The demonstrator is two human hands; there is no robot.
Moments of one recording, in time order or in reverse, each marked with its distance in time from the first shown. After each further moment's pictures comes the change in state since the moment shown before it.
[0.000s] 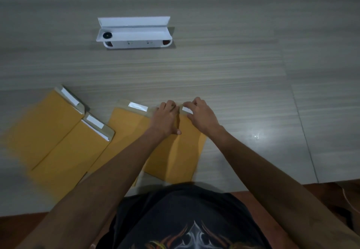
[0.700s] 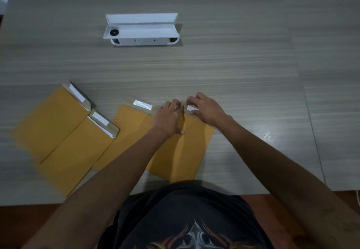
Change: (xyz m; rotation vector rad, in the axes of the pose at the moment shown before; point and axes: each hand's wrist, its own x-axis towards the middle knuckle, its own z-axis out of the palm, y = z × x) left_hand -0.001 0.002 -0.004 0.036 0.004 -0.002; right_hand 0.028 0.015 -0.019 0.048 -0.186 -0.113
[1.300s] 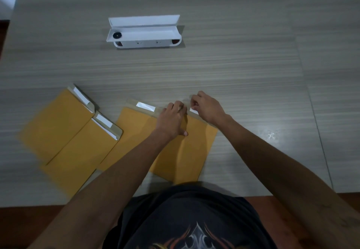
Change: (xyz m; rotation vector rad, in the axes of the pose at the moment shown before) left_hand 0.000 0.000 -0.001 0.005 0.002 0.005; right_hand 0.014 -0.001 0.008 0.020 0.087 0.042
